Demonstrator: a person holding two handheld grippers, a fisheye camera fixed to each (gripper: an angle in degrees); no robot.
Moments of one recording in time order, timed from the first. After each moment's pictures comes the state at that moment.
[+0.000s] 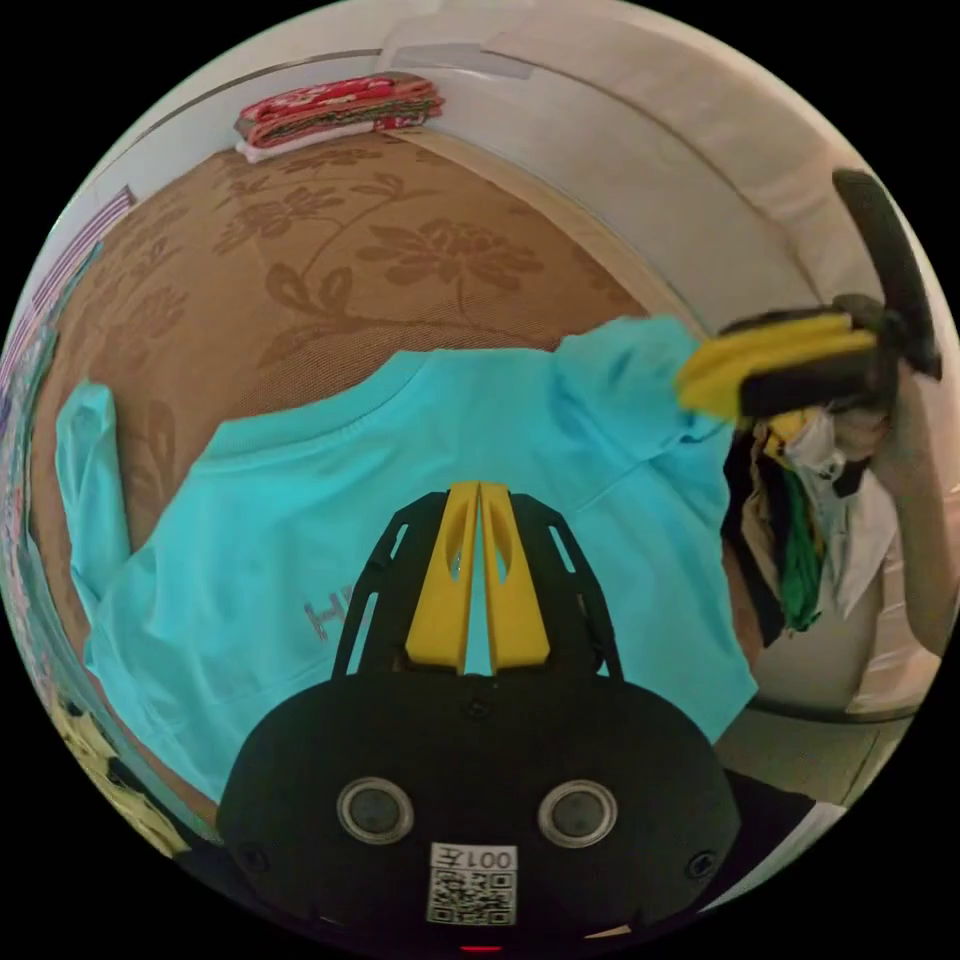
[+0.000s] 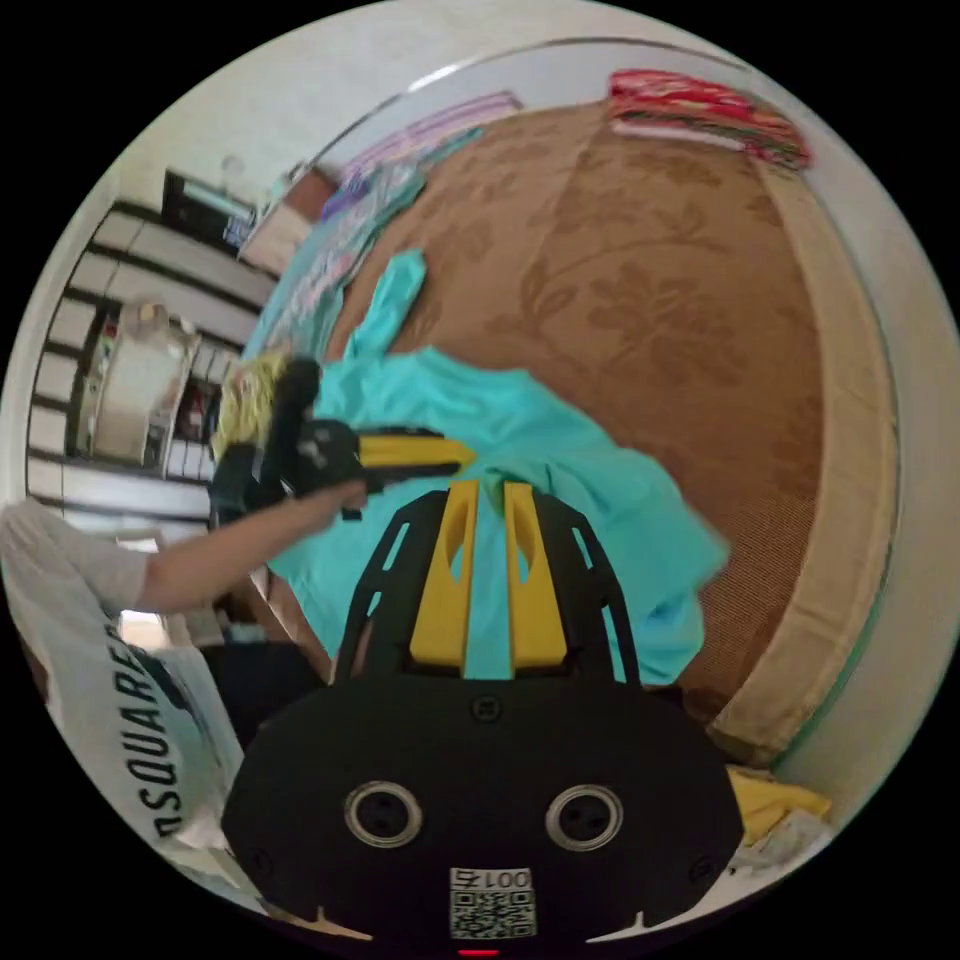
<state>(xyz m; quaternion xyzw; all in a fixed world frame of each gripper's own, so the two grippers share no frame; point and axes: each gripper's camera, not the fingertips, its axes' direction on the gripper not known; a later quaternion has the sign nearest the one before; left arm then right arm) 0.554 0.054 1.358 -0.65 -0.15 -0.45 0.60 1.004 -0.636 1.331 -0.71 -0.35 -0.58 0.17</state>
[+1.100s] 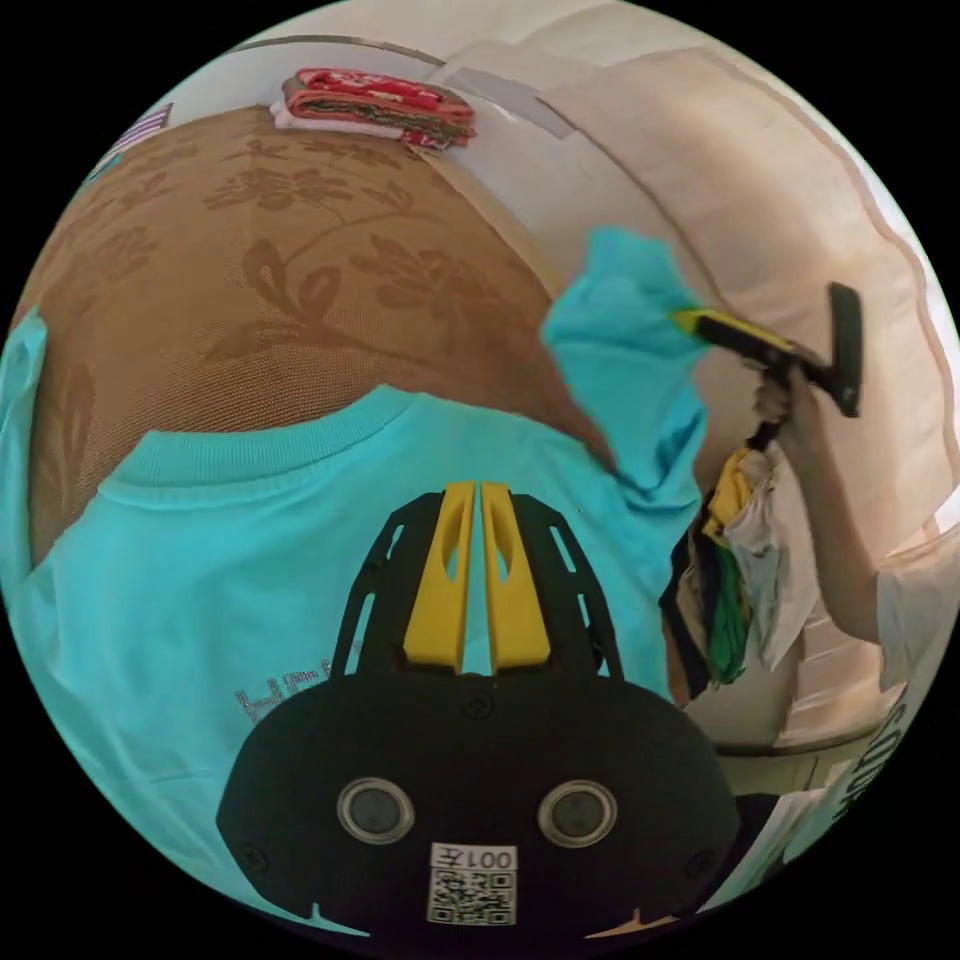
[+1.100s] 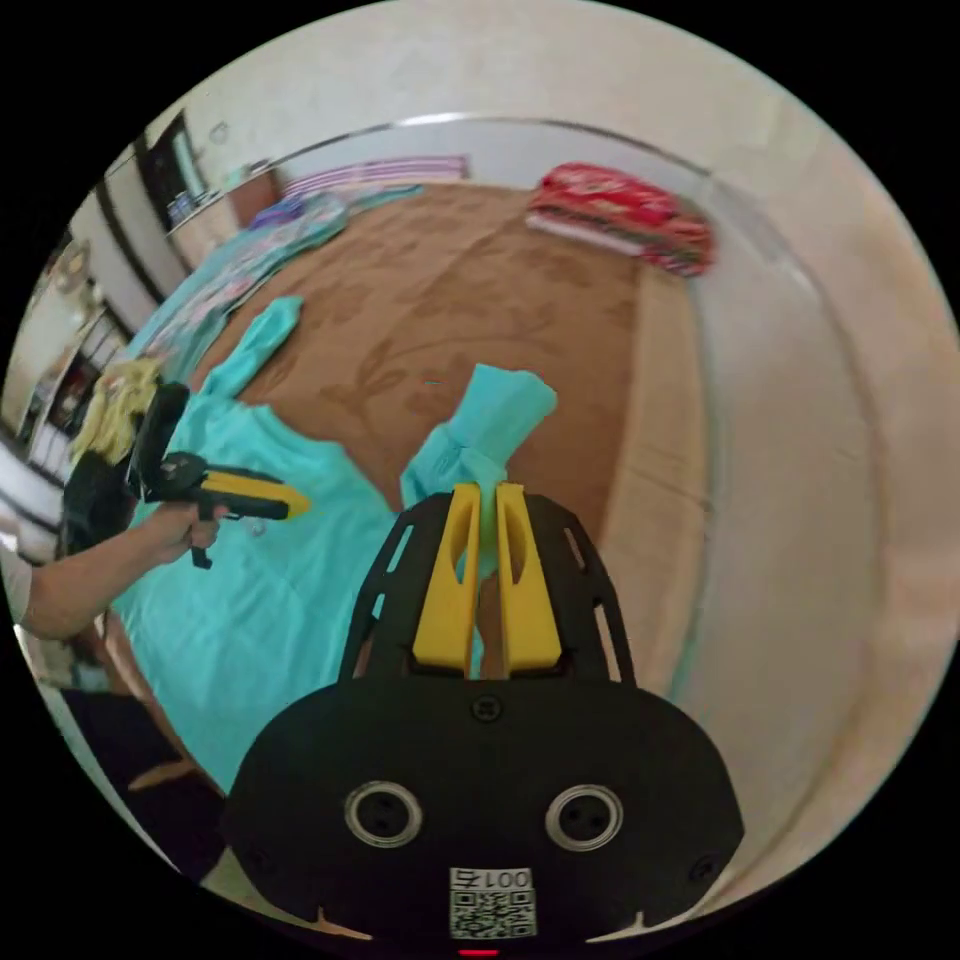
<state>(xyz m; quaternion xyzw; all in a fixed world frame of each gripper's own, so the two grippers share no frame) 0.451 0.185 1.381 -0.52 -0.14 -0.56 0.63 0.991 -0.696 1.364 -0.51 -0.37 -0.69 0.36</state>
